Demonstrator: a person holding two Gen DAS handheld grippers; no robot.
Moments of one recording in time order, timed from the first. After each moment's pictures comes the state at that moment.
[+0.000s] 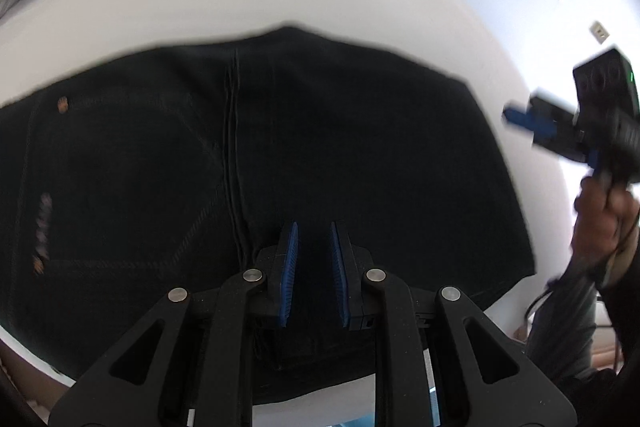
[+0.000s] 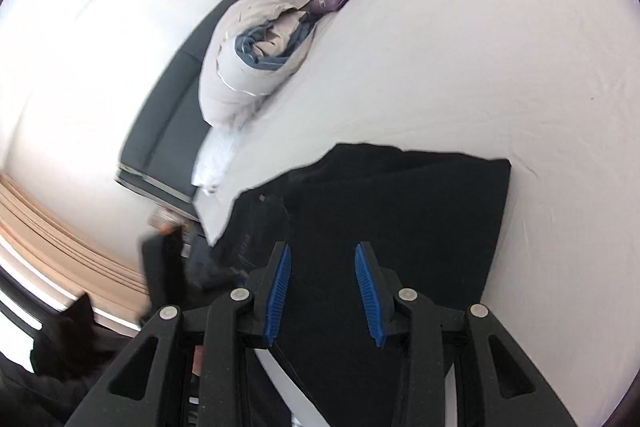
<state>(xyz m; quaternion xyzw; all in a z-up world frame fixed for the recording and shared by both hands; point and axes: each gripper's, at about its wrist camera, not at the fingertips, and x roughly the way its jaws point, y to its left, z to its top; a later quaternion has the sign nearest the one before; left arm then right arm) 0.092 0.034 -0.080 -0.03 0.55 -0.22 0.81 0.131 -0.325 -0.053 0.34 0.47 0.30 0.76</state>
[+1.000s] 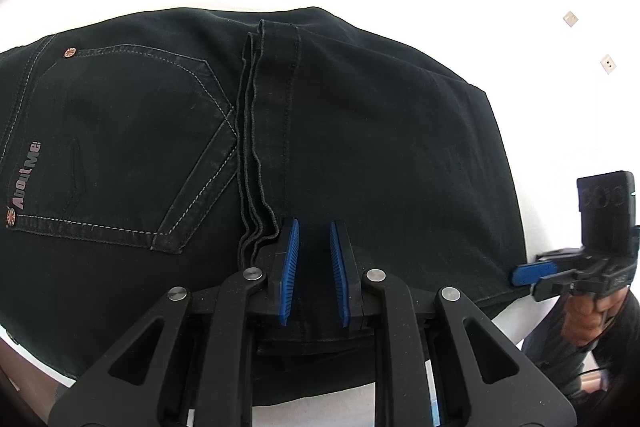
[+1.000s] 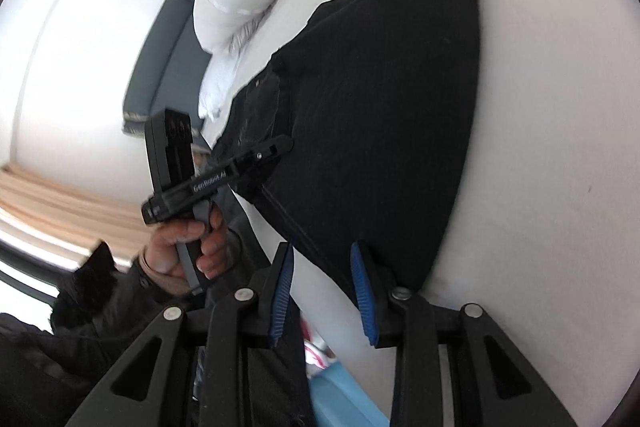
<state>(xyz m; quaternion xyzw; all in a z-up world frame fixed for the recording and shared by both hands) 0.076 0.046 -0.104 -0.07 0.53 -0.20 0.82 0.040 -0.277 -0.077 0.30 0.58 0.34 0.67</state>
